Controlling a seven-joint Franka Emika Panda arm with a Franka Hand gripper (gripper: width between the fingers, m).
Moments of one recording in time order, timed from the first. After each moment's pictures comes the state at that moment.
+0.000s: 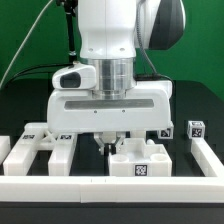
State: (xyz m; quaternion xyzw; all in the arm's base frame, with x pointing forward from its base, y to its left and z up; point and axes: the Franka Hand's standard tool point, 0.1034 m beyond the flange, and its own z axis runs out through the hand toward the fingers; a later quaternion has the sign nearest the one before) arm 0.573 -0.020 0.021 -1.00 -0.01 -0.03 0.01
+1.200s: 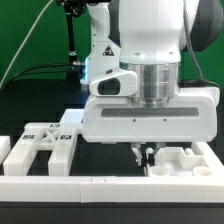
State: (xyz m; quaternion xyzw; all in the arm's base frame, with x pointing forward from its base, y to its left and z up) arm 0.618 0.039 0.023 -1.00 0.02 -0.02 0.01
